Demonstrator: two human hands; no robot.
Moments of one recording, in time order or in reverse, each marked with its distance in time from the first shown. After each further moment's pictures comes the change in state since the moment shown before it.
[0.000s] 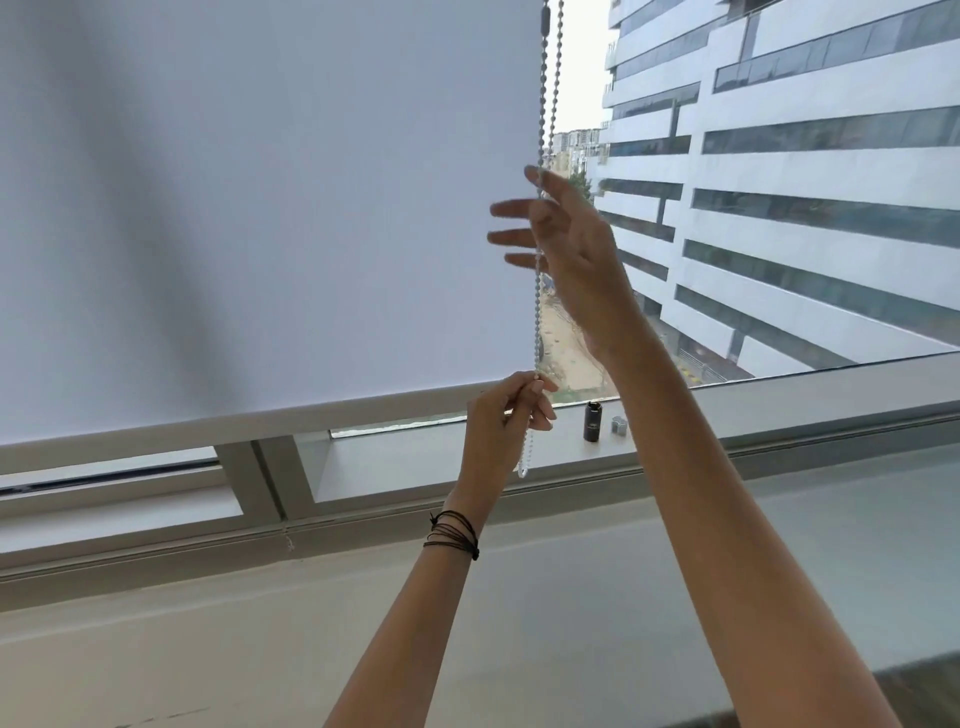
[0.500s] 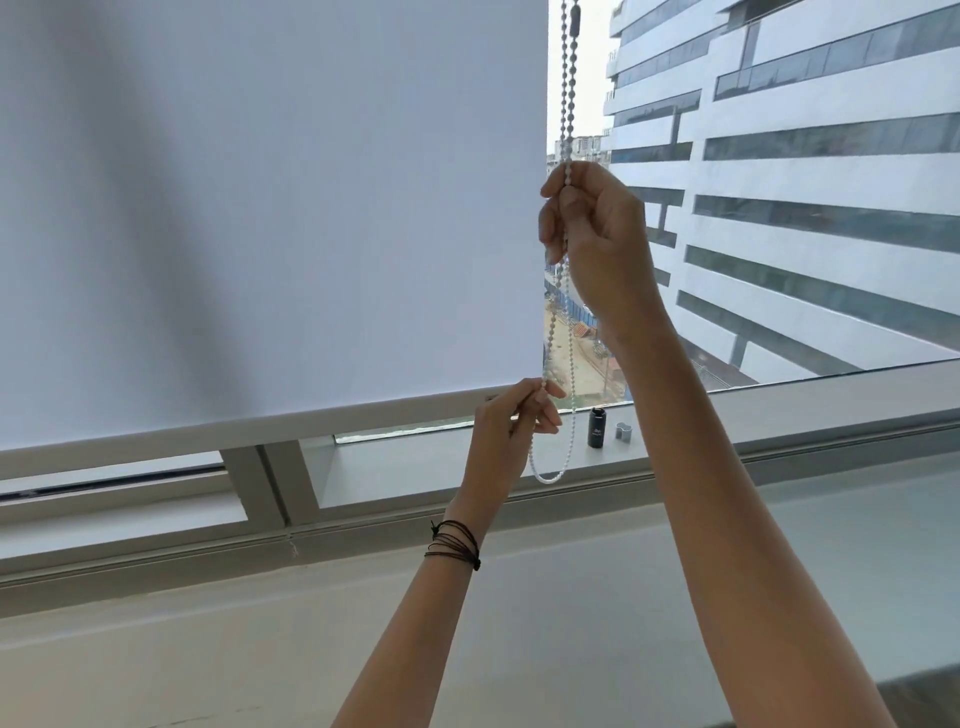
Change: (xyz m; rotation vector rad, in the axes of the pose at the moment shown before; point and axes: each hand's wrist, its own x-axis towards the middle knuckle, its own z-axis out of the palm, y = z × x) left_hand -0.001 -0.001 -0.002 0.035 -0.055 0.040; right_hand 0.009 -0.014 -0.004 -0.030 0.148 -0.065
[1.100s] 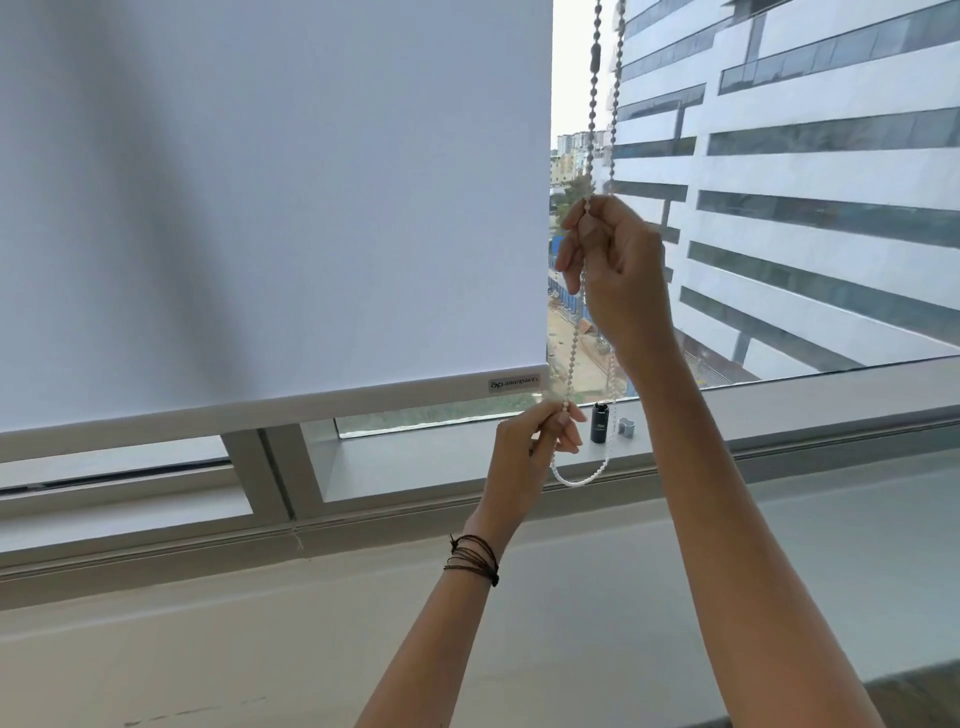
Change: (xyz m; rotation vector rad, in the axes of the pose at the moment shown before) left_hand -0.020 -0.009 0.015 0.024 -0.040 0.008; right_hand -0.015 0.024 -0.011 -0.066 0.040 -0.060
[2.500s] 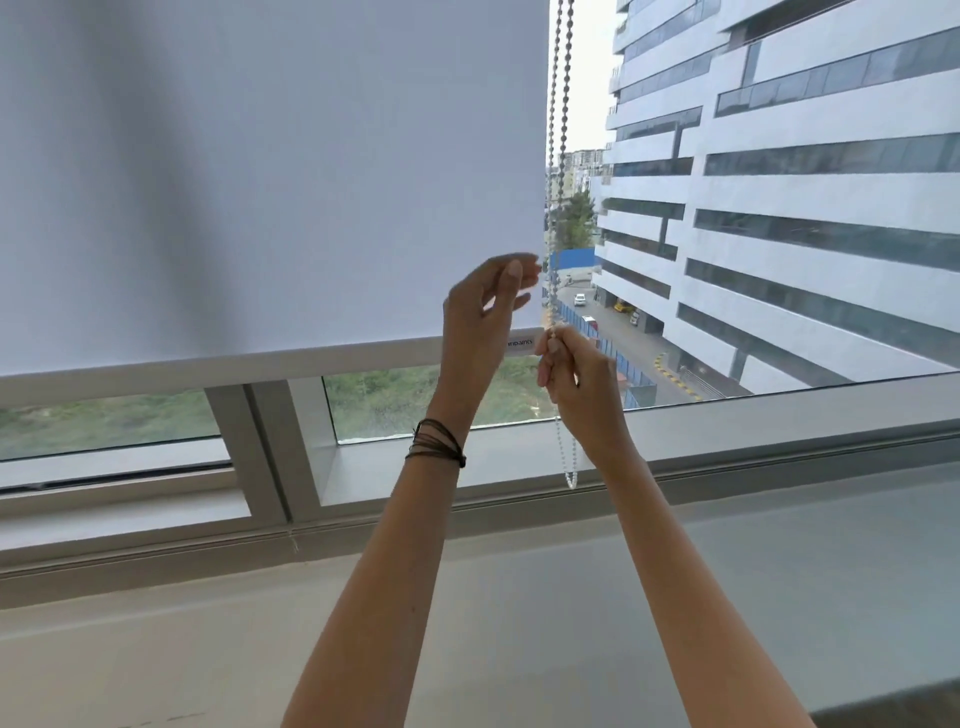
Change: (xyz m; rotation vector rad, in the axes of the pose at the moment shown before) left_hand 0.083 0.098 -0.045 -0.088 0.194 0.089; right_hand -0.066 0.065 0.007 -0.134 -0.064 0.062
